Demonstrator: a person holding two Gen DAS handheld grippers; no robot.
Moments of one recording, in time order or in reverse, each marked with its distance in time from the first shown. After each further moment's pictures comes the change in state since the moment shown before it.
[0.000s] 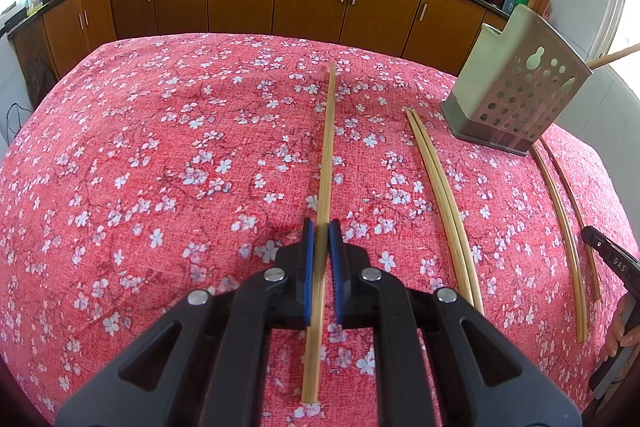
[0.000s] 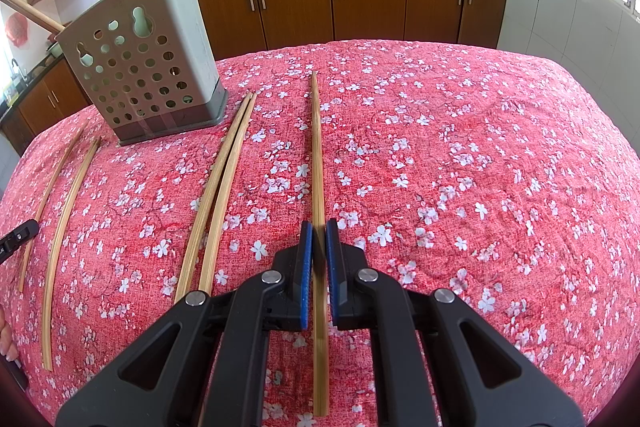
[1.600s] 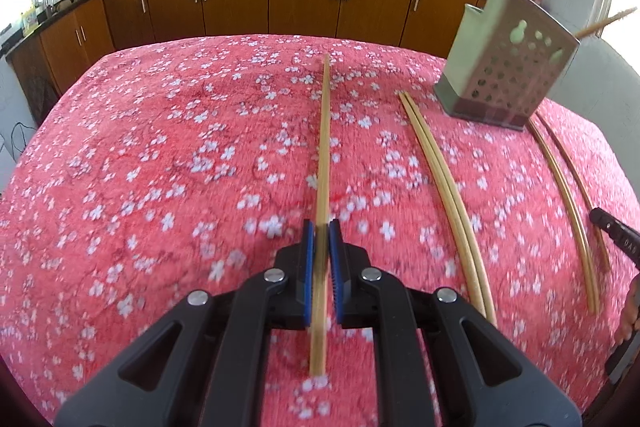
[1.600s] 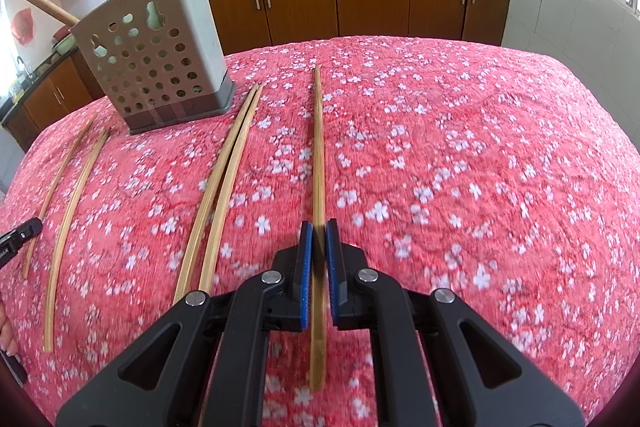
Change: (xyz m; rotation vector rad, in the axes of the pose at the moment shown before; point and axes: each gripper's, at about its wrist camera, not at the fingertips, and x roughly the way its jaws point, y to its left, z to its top) left arm -0.011 -0.008 -0.014 0.071 0.007 0.035; right arm -0.011 -0.005 -0.012 -0.002 0.004 0.026
